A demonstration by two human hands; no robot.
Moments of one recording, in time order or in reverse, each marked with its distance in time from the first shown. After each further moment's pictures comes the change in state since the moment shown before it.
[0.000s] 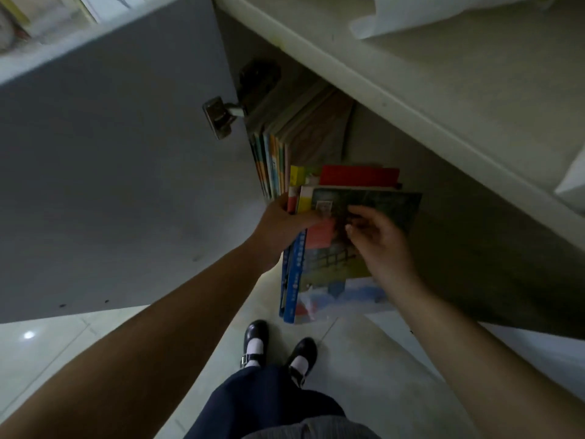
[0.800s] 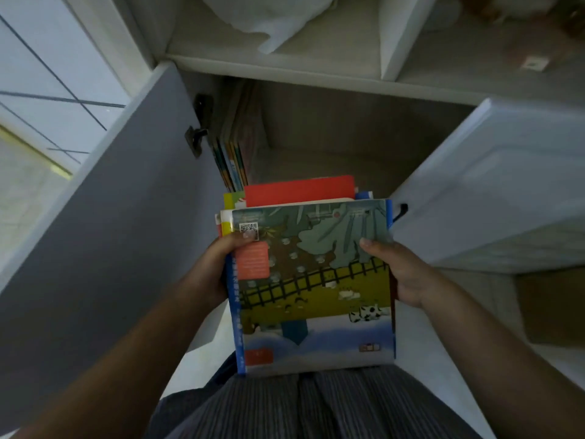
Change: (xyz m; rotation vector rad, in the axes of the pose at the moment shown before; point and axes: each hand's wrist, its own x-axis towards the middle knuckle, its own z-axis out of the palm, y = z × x) left_hand -0.148 0.045 -0.109 -0.106 -0.439 -0.256; right_hand -0.208 -0.020 0.062 0.672 0.169 0.326
